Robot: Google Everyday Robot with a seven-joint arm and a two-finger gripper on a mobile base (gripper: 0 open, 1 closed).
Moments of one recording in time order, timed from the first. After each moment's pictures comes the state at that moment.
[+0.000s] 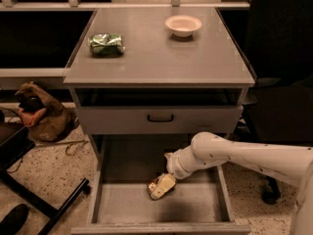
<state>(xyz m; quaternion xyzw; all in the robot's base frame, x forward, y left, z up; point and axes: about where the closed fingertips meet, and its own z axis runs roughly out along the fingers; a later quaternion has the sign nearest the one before) 0.526 -0.019 0.481 -0.54 0.77 0.24 0.23</state>
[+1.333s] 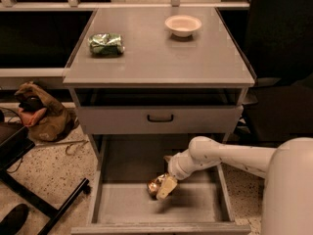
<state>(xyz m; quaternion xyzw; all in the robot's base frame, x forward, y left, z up) 0.554 -0.031 0.405 -0.59 0.74 0.23 0.22</state>
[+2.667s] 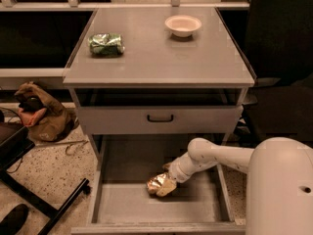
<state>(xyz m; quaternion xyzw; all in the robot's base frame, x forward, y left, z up) 0.551 -0.034 0.356 -0.58 0.75 0.27 0.17</state>
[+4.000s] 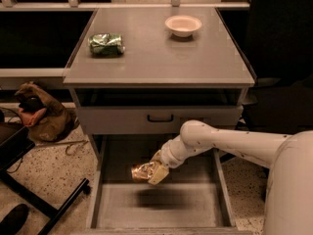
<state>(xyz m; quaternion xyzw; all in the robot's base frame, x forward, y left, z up) 0.564 0.004 0.475 -0.63 0.71 0.22 0.23</state>
